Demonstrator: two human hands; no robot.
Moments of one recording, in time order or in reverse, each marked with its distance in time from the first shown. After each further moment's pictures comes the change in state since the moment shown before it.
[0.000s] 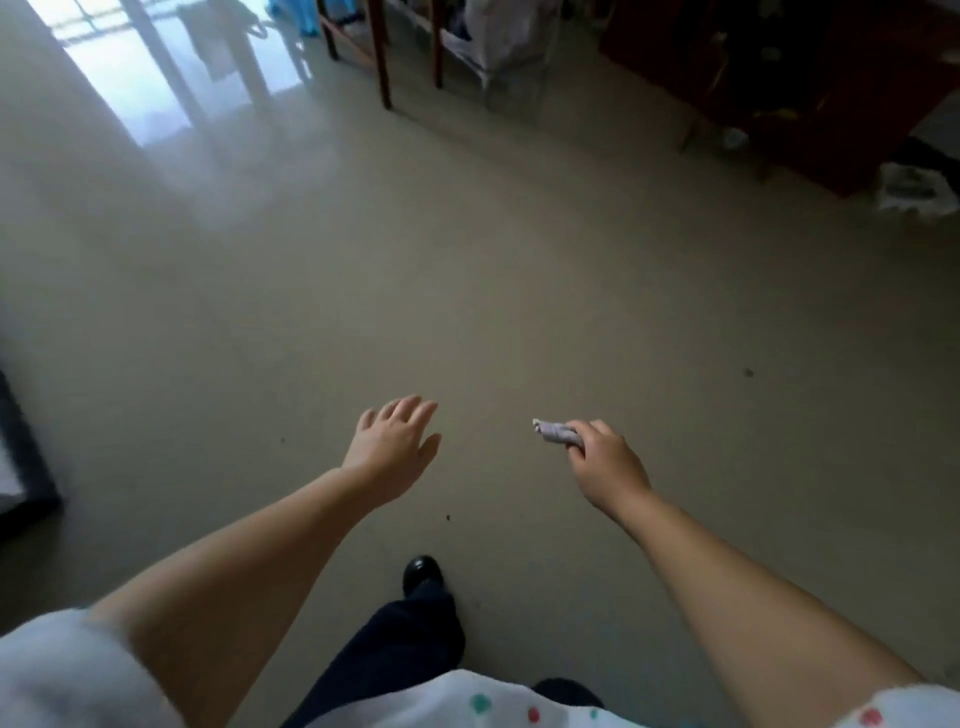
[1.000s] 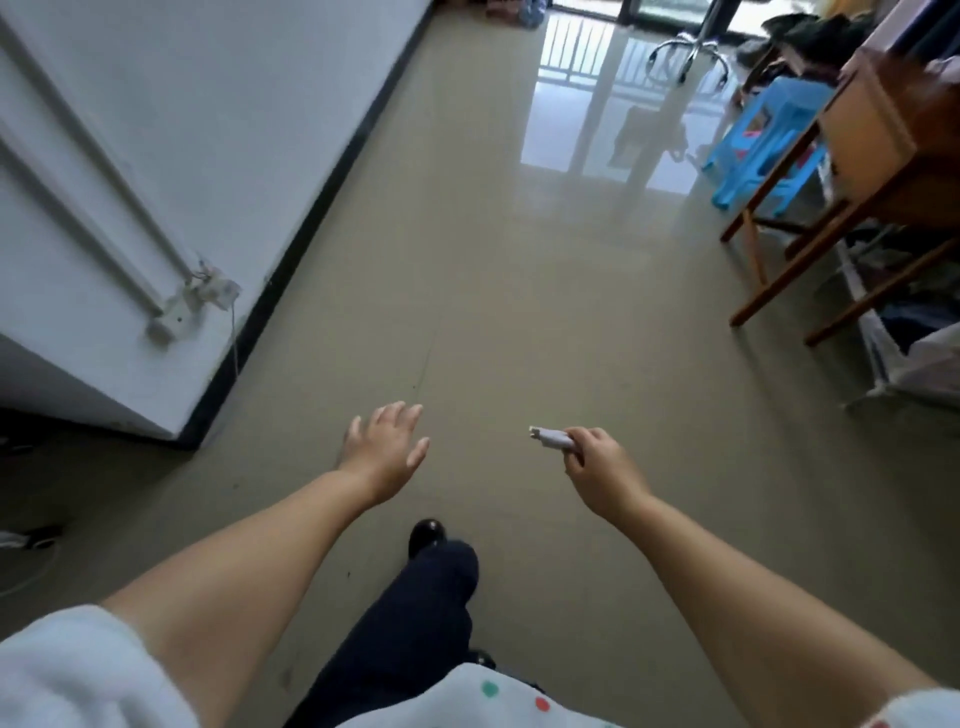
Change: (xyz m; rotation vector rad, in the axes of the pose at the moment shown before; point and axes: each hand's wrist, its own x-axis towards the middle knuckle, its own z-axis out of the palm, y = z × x) left_hand 0.301 -0.445 -0.201 -0.355 0.166 -0.881; right_hand 0.584 -0.528 0.057 -0.227 -0.427 -0.754
